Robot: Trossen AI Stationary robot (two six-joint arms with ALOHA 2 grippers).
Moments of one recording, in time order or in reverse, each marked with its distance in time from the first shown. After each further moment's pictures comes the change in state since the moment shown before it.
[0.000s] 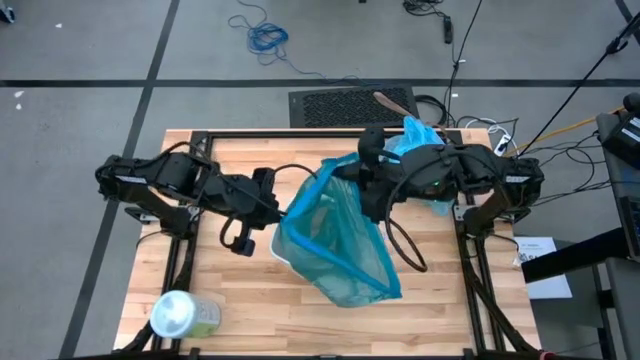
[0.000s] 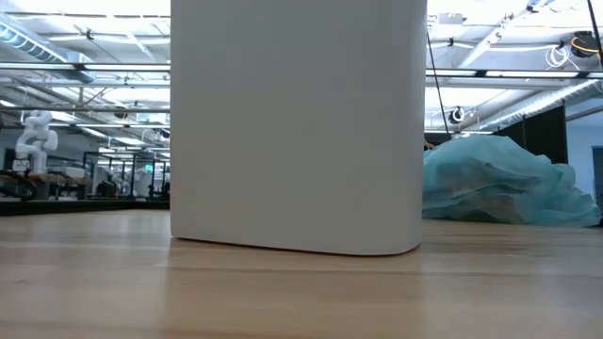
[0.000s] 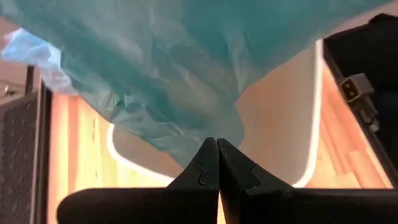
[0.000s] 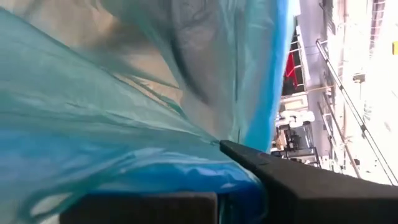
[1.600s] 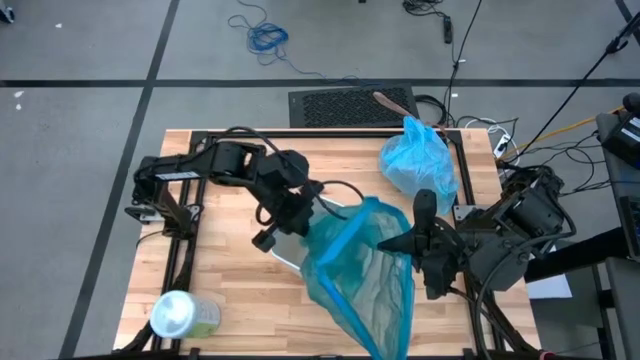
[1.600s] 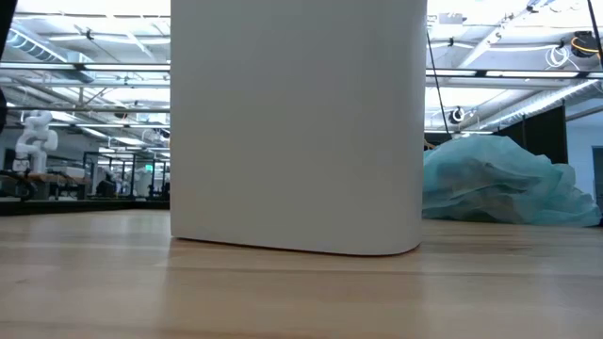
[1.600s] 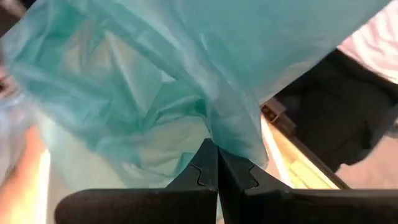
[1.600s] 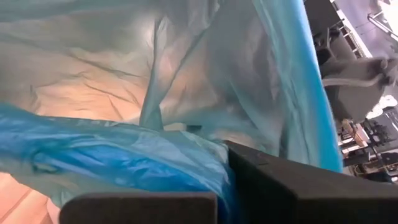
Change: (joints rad) left arm 0.187 0.238 0.182 0.080 0.606 0.360; right arm 0.481 -0.040 0.001 -0.252 0.237 0.630
